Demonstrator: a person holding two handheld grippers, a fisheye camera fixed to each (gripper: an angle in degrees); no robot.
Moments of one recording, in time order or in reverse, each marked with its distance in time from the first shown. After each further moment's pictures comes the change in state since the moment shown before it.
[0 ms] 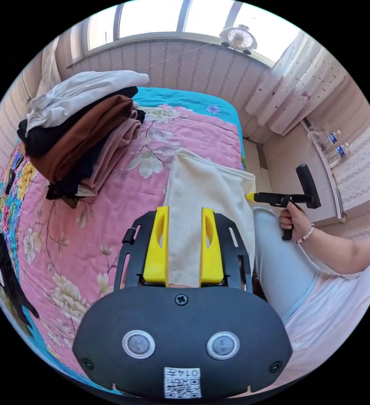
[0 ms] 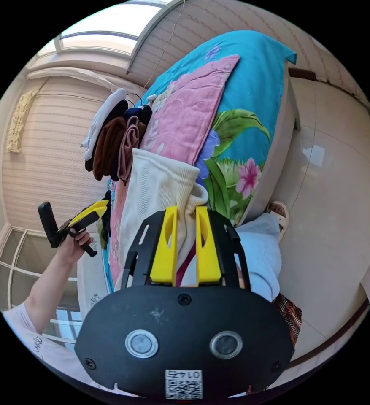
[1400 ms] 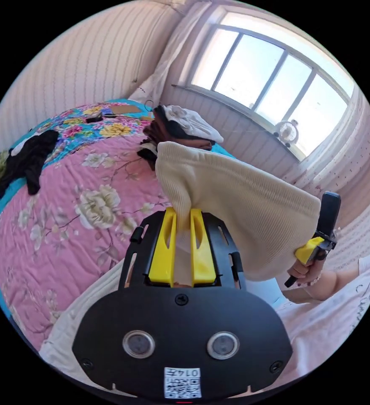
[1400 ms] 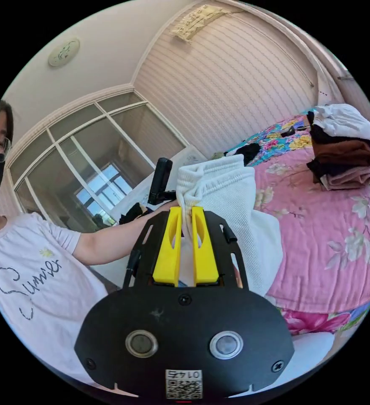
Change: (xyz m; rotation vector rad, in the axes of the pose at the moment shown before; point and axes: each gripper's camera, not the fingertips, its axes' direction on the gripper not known) left arm 0.040 0.184 -0.299 0.455 -0.055 -0.579; right arm -0.279 0.297 0.050 -0.375 -0.592 -0.983
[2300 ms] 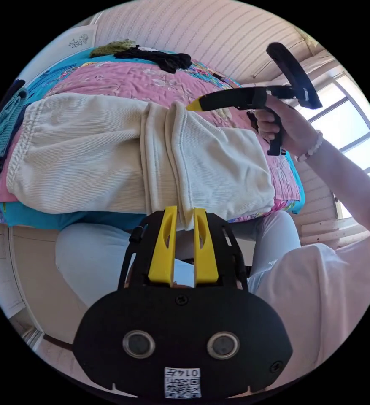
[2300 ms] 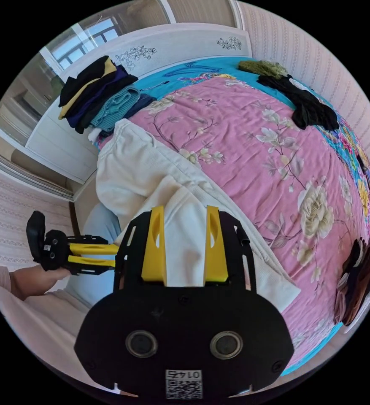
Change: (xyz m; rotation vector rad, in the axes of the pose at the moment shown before) left arm 0.028 0.228 -0.184 -0.093 -0.188 -0.581; right arm -0.016 0.172 0.633 -0.909 0.355 -0.406
